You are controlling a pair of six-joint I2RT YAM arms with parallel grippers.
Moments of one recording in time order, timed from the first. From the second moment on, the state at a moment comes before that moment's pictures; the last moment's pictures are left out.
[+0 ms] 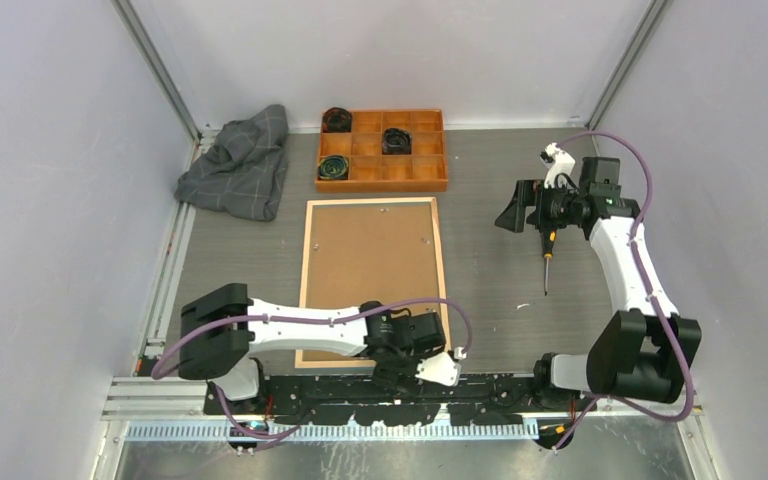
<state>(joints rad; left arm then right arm) -1.39 1.61 1.05 -0.67 0.01 0.51 -0.16 1.35 1.10 -0.65 -0.63 -0.10</state>
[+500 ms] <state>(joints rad) -1.41 1.75 1.11 -0.67 -0.08 0.41 -0.16 1.26 1.07 -0.58 -0.68 -0.17</state>
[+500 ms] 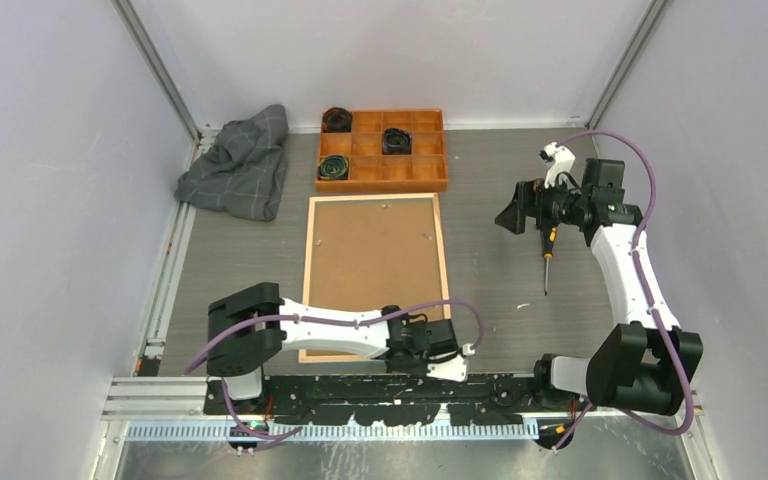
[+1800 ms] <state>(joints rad) -1.03 1.52 1.55 -1.21 0.51 0.53 0.13 0.84 0.62 -0.68 -0.94 -1.48</state>
